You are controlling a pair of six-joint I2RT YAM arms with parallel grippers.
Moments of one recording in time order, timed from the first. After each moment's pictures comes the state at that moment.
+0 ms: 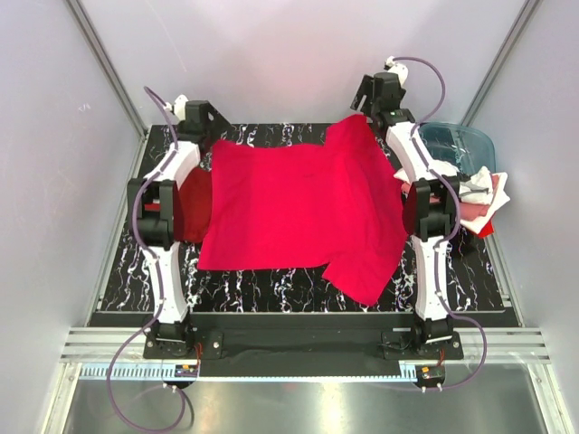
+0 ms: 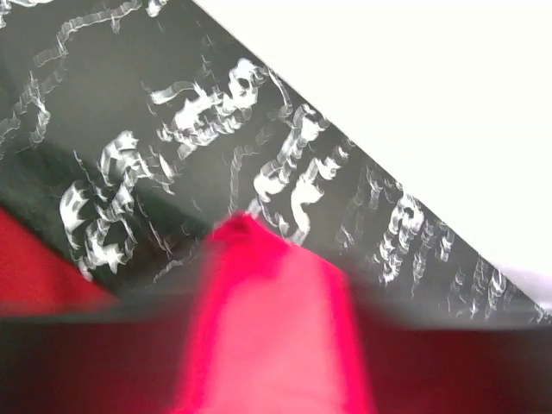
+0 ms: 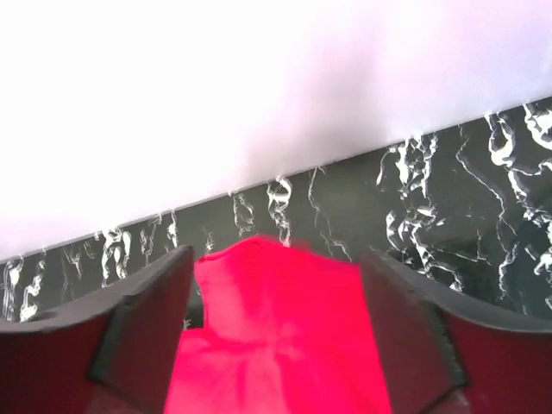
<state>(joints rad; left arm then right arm) -0.09 2.14 1.77 -0.15 -0.19 -0.76 0.18 2.34 2.24 -0.28 0.23 0.42</state>
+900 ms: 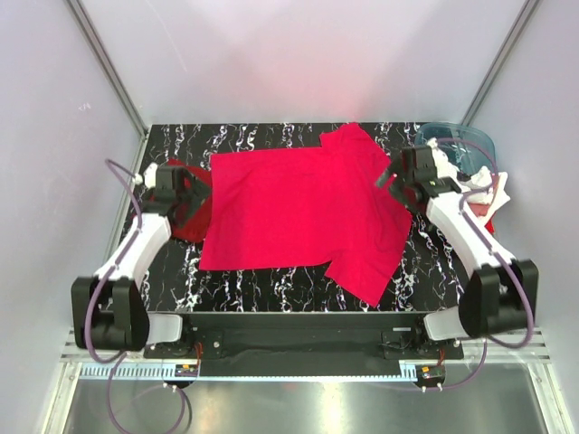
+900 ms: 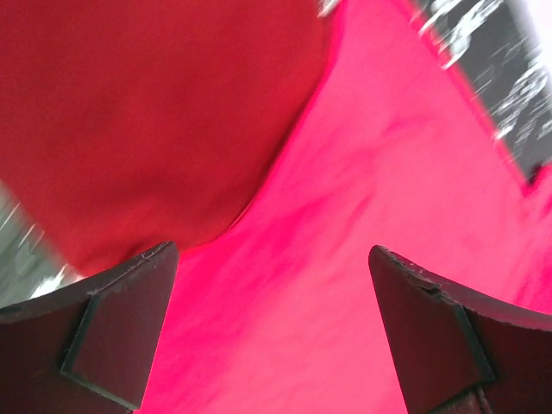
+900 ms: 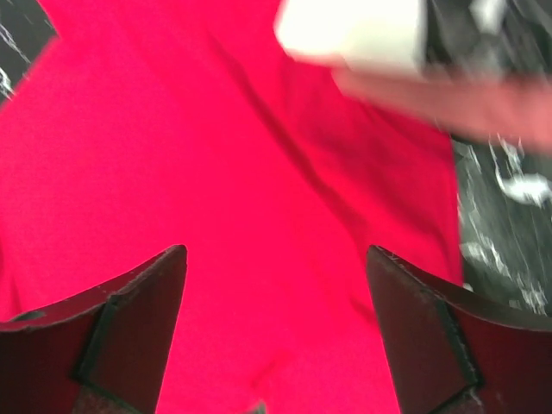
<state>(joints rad) -0.04 1.33 0.93 -0.37 -0.16 -0.88 0.18 1.44 1.16 -0.52 0.22 0.74</state>
